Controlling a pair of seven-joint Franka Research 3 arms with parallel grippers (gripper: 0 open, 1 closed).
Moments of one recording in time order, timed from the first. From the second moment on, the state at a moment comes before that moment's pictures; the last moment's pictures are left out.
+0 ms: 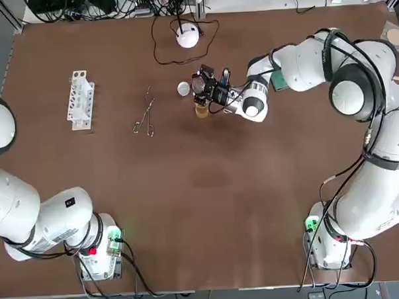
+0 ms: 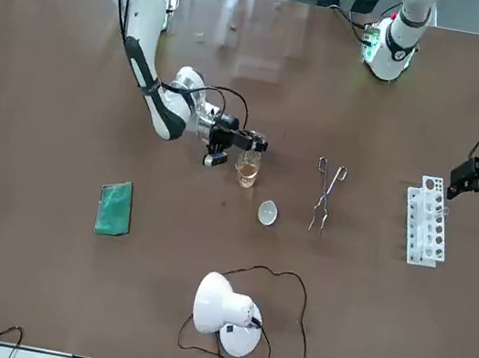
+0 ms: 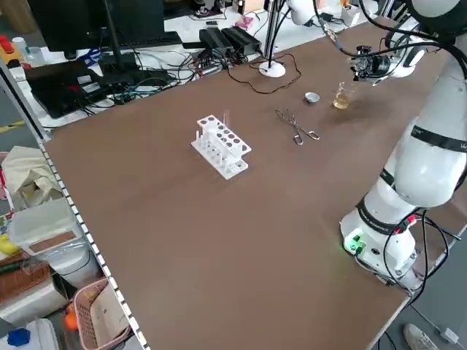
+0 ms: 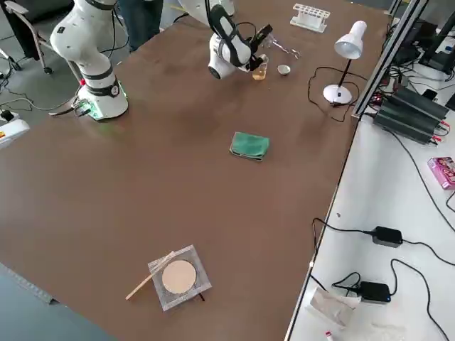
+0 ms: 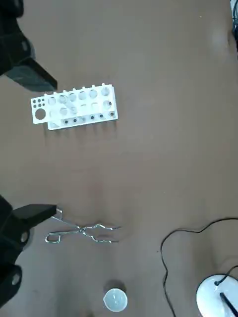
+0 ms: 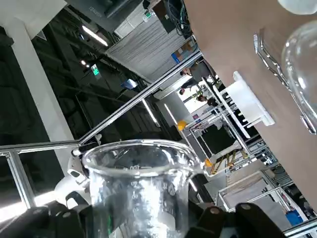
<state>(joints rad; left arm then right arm) 0.35 0.10 -0.43 -1.52 0.06 1.68 0.06 0.30 0.63 0.43 -2.07 2.47 1.90 -0.93</state>
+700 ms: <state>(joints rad) -0.01 0.10 -0.07 -1.49 0.06 1.66 0.05 0.28 0.61 0.43 -2.07 2.35 1.97 -1.41</state>
